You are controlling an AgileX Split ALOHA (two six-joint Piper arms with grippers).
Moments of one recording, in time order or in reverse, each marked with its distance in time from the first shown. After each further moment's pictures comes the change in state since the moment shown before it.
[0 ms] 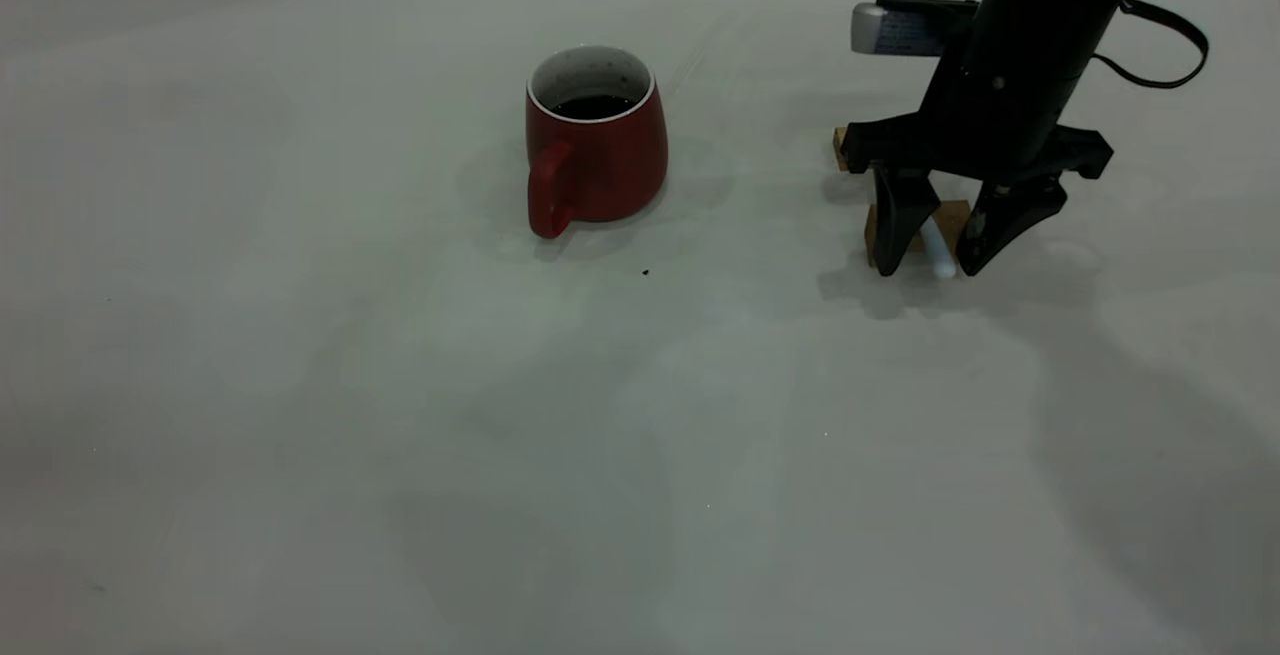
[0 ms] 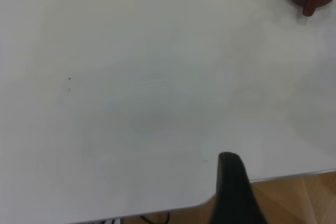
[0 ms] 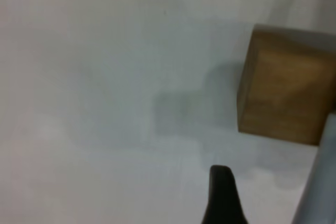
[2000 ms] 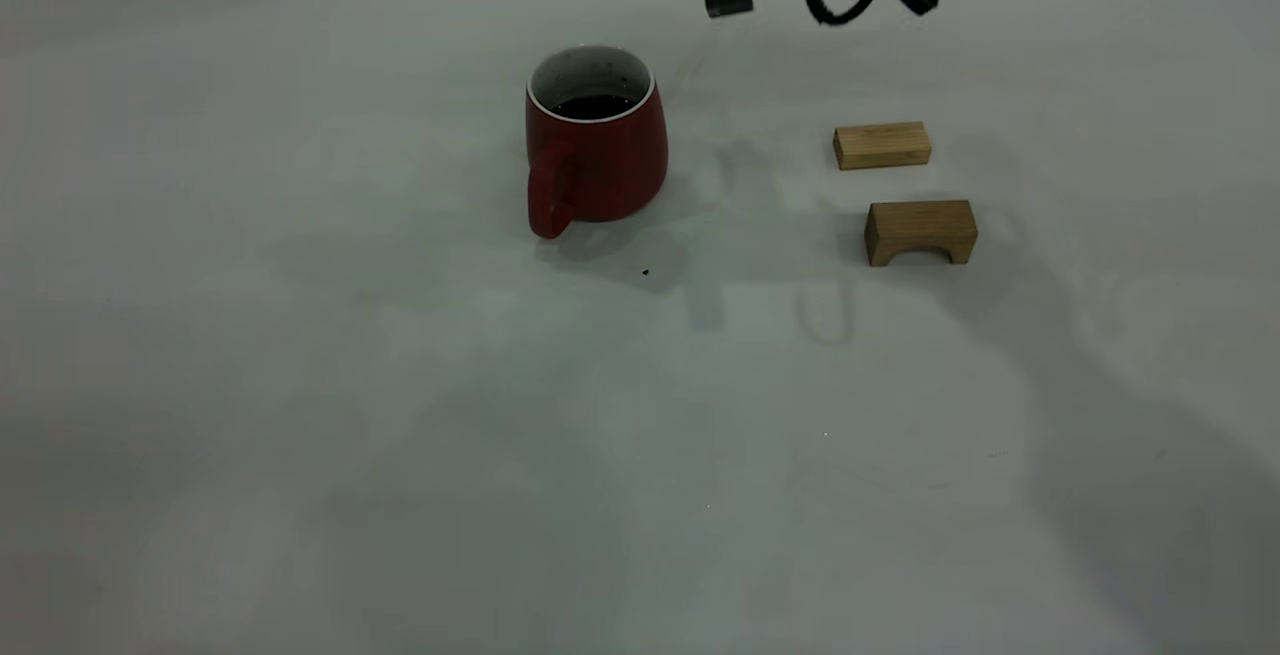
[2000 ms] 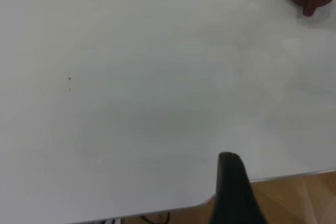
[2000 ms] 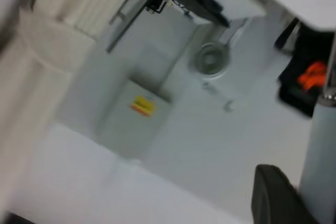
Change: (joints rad) left arm 0.000 0.000 0.000 0.000 0.000 0.001; right arm 0.050 -0.101 -0.008 1.441 0.513 0.241
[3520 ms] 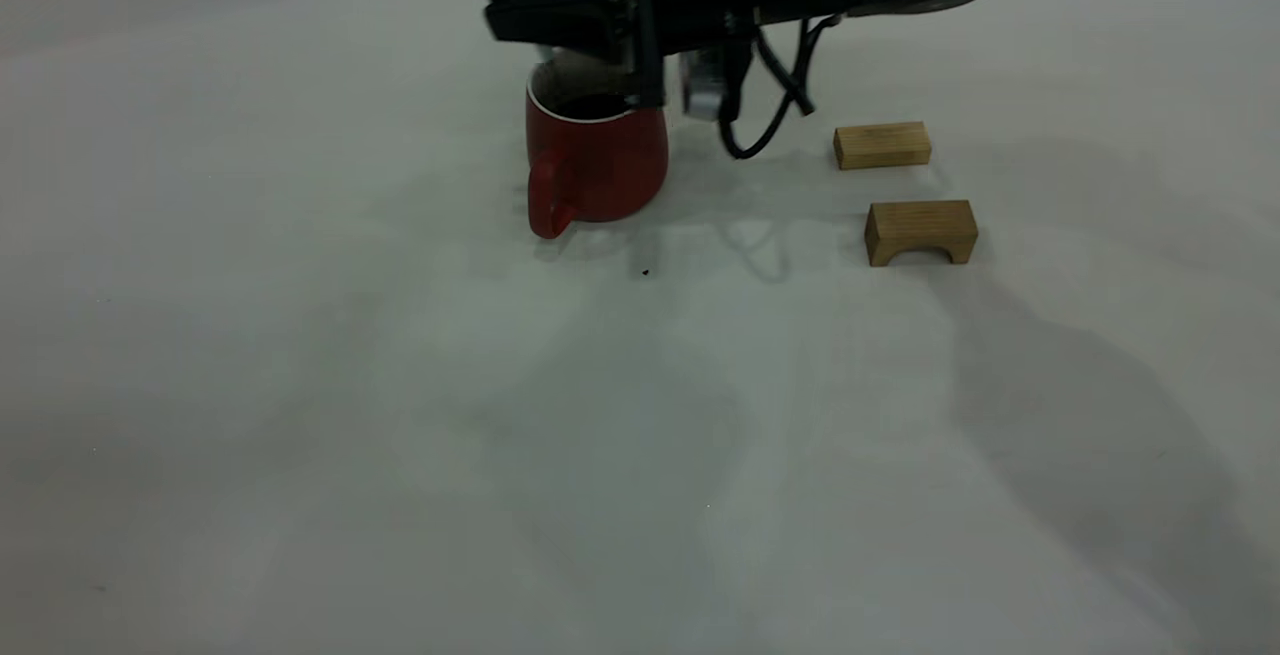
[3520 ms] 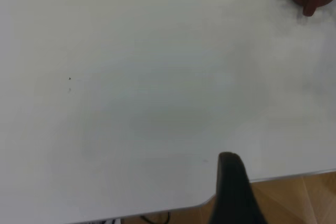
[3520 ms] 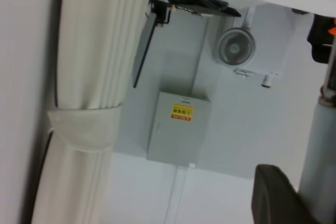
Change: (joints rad) left arm 0.000 0.000 0.000 0.001 0.000 -0.001; right arm 0.005 0.467 -0.537 -0.019 0.006 0.384
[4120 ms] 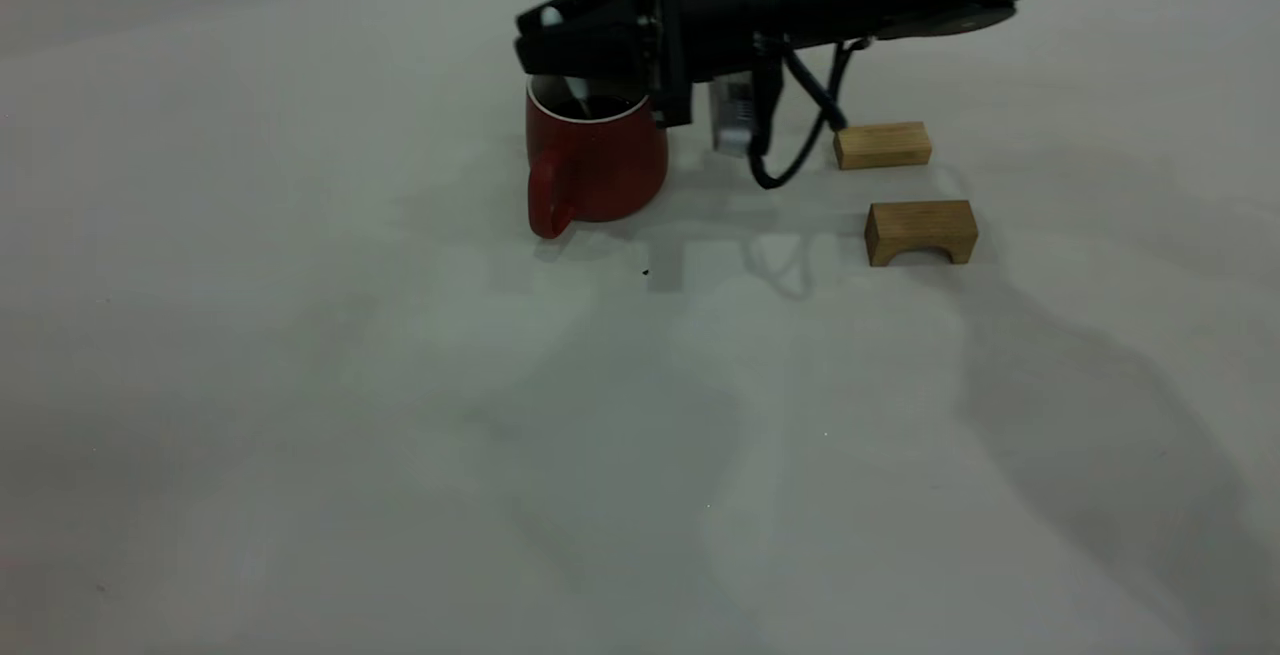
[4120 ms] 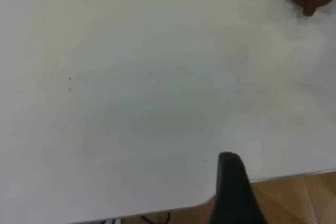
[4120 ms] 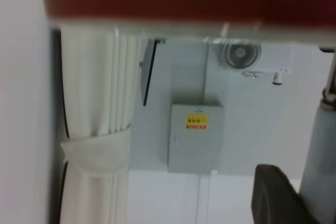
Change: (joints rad) left arm 0.000 0.000 0.000 0.000 0.000 0.000; right arm 0.006 -0.030 0.090 0.008 -0.006 0.084
